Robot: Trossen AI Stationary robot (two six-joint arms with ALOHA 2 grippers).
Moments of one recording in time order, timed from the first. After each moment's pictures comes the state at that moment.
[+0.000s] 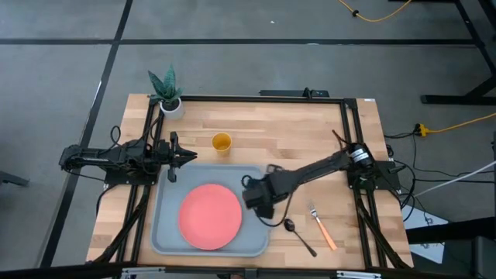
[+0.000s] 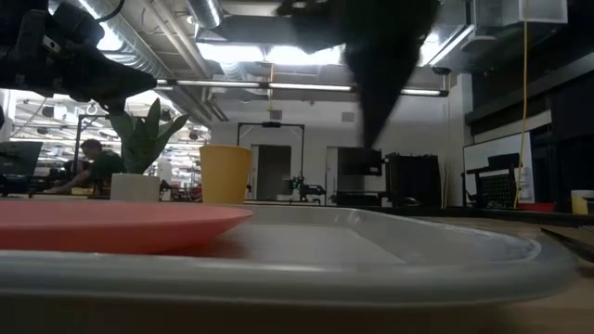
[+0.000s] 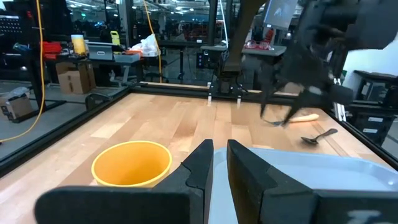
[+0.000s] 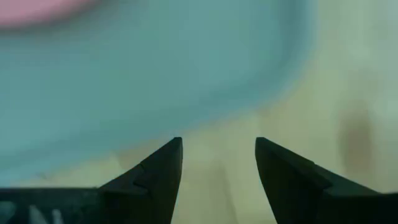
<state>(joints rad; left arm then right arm) -0.02 0.01 0.01 0.04 -0.14 -0.07 0.34 2.09 1.79 -1.25 0.25 0.60</state>
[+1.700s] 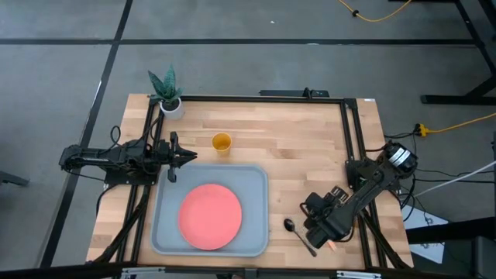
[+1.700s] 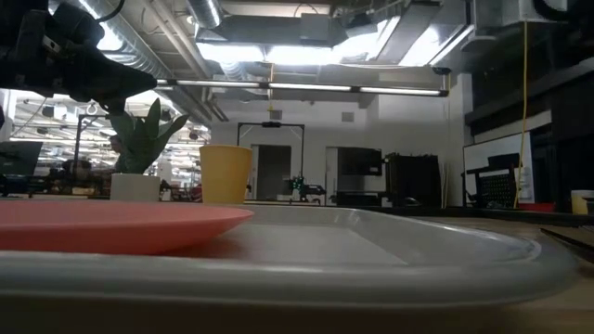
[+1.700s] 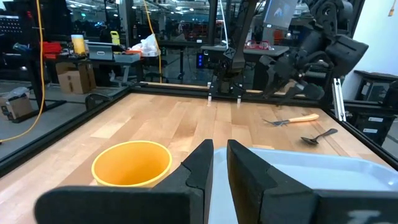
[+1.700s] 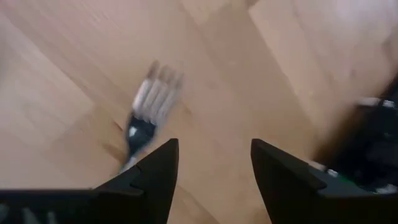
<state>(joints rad) -0.02 0.01 0.01 0.04 -0.14 -0.07 0.80 1.78 1.18 -1.30 0.23 1.52</state>
